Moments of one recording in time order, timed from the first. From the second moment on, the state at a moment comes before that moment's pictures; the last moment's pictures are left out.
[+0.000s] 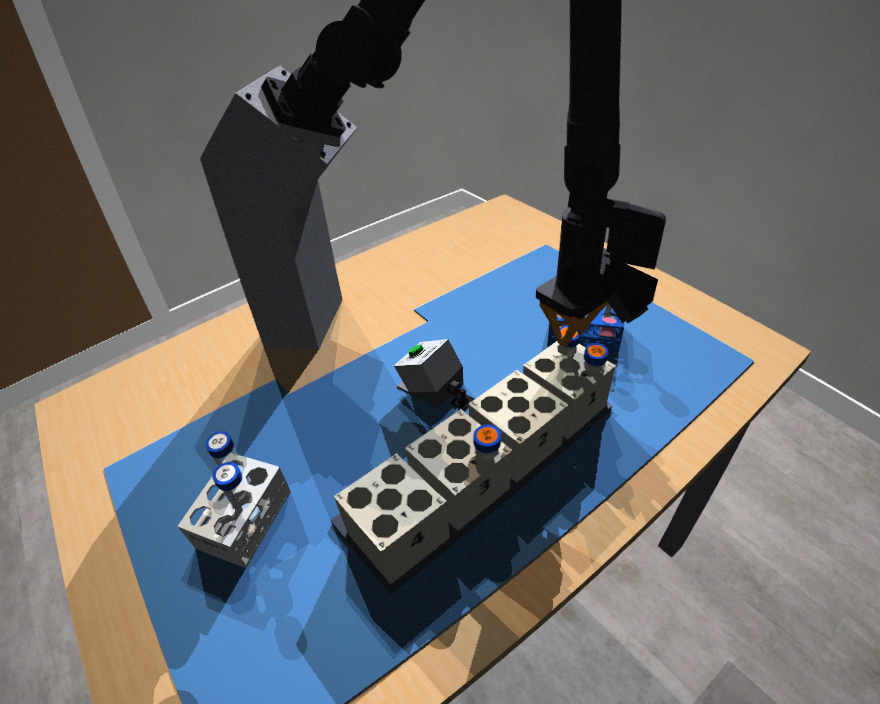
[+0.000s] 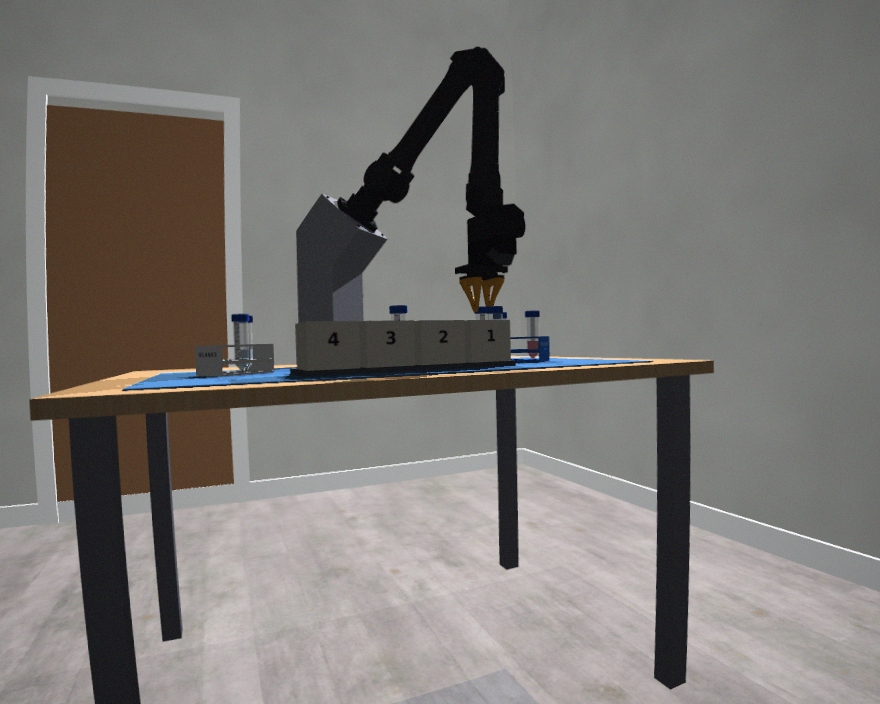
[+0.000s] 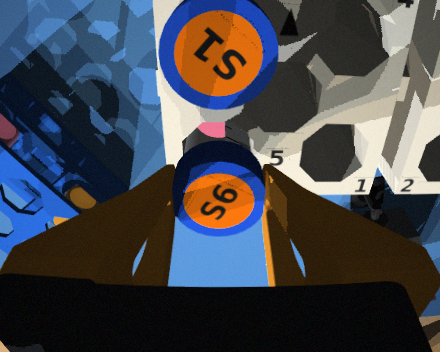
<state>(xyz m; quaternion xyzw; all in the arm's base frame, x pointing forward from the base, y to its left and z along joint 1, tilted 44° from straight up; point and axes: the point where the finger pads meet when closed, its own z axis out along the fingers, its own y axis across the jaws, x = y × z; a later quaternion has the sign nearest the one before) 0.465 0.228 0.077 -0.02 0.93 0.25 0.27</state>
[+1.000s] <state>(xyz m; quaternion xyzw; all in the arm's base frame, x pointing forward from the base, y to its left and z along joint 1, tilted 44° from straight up) 0.465 0.228 0.077 -0.02 0.93 0.25 0.27</state>
